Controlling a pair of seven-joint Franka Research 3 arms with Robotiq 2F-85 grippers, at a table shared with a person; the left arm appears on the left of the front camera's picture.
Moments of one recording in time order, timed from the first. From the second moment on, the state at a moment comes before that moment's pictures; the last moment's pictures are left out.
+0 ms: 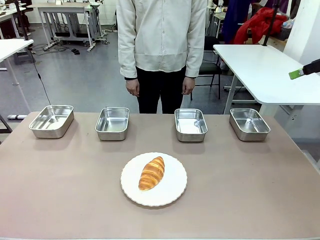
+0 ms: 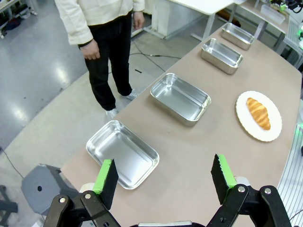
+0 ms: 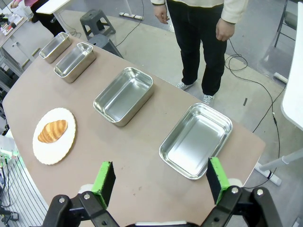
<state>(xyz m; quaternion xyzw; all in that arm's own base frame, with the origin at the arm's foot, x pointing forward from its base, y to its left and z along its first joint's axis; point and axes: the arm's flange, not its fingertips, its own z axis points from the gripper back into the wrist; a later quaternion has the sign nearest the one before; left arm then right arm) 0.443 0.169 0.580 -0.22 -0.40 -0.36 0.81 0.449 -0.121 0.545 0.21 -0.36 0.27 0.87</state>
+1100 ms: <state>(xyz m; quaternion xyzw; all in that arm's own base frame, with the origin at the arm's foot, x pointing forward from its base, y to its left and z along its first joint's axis) 0.443 0.169 0.580 -0.22 -0.40 -0.36 0.81 0.449 -0.121 0.545 0.21 -0.36 0.27 0.87</state>
